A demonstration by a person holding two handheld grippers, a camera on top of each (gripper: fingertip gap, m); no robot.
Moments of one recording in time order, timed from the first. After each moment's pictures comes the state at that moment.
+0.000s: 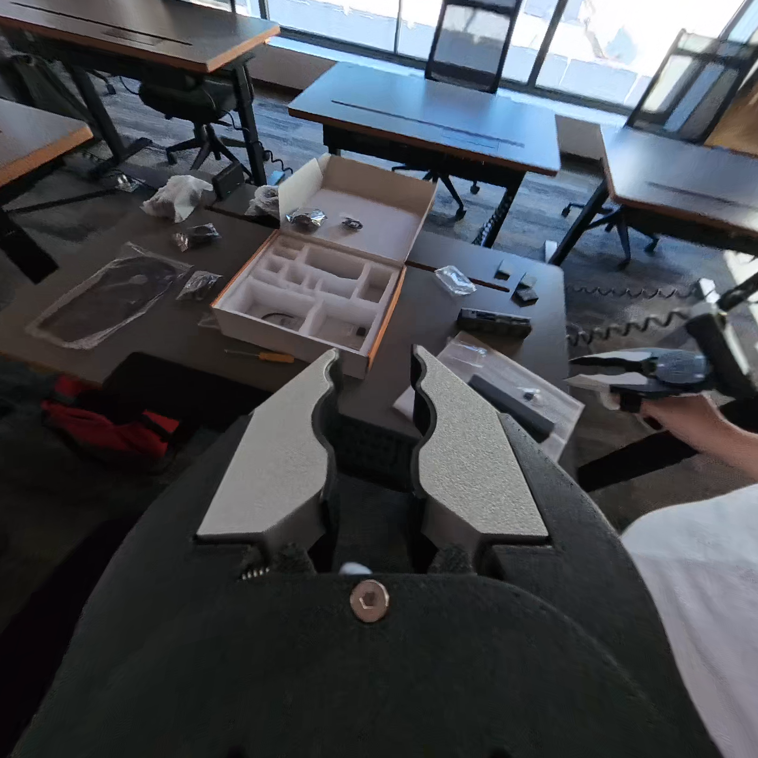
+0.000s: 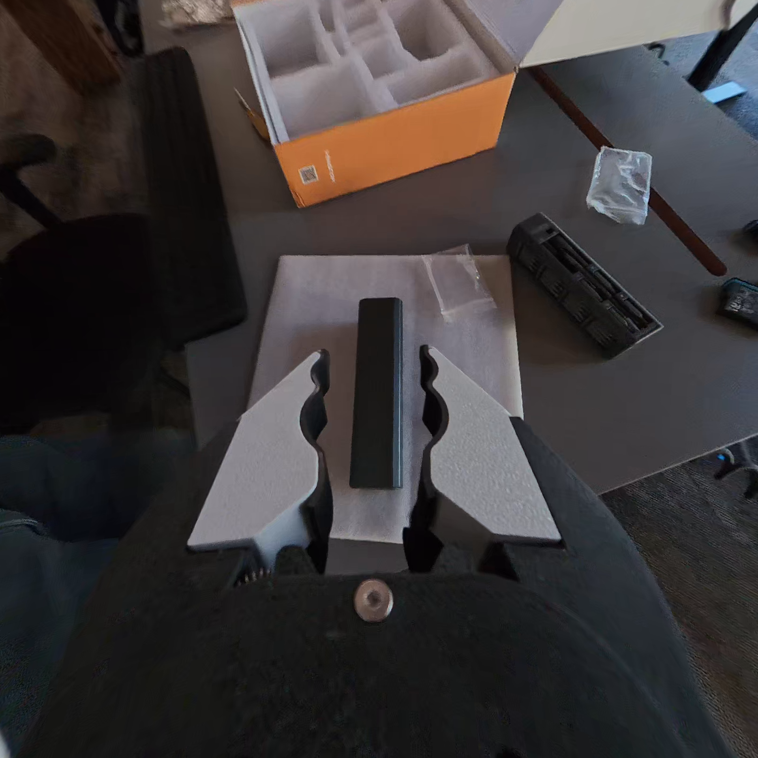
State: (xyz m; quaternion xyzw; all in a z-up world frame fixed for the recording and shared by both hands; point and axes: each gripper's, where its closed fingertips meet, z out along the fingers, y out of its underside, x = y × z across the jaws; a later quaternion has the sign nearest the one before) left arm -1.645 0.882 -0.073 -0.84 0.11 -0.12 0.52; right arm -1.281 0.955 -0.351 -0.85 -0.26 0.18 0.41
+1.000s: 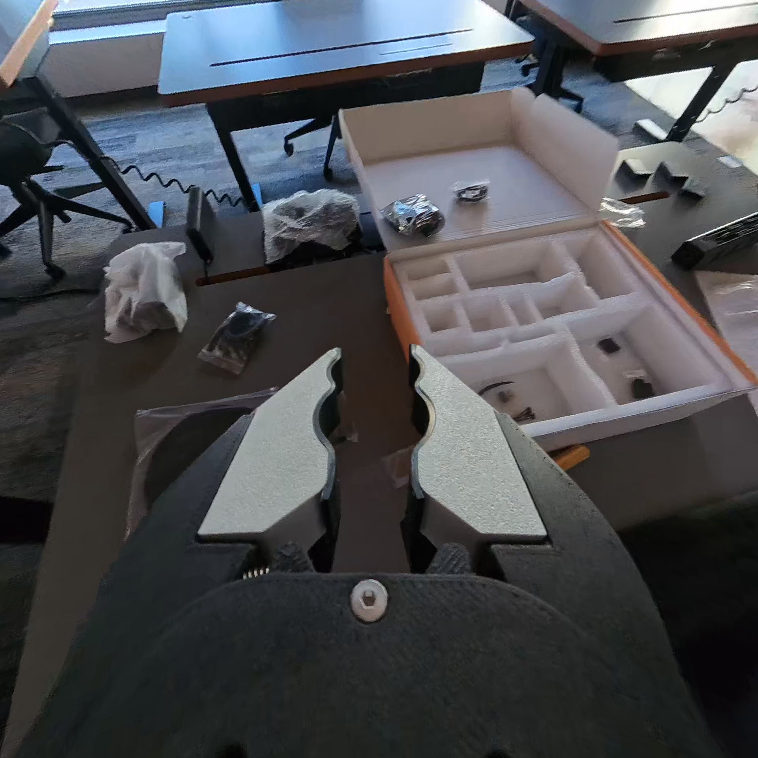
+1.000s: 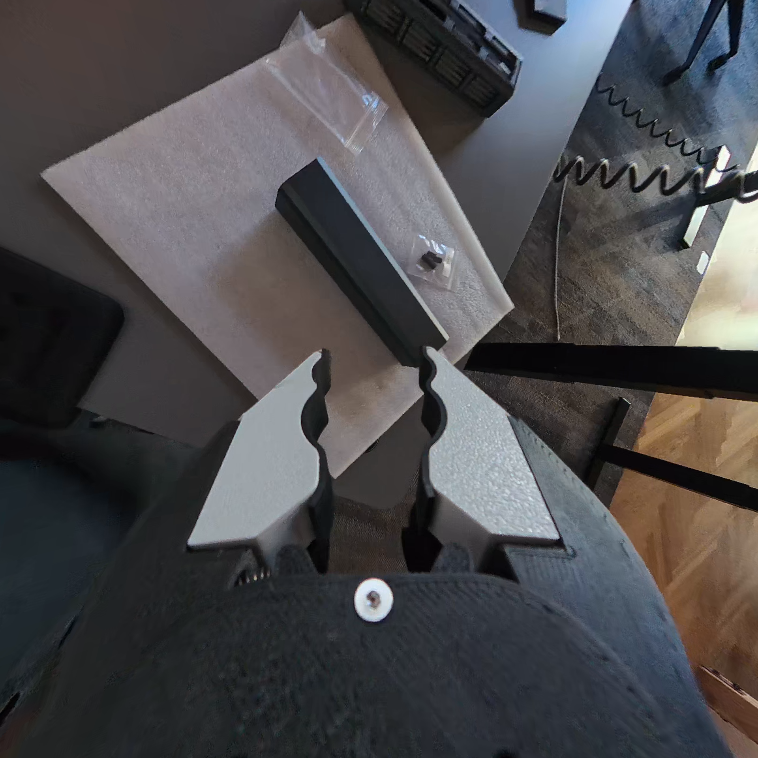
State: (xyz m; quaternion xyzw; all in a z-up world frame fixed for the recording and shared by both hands) left arm -1.859 1.363 -0.270 -0.78 0.35 -0.20 0.47; right arm -1.349 0.912 -0.376 -0.96 0.00 -0.20 0.22
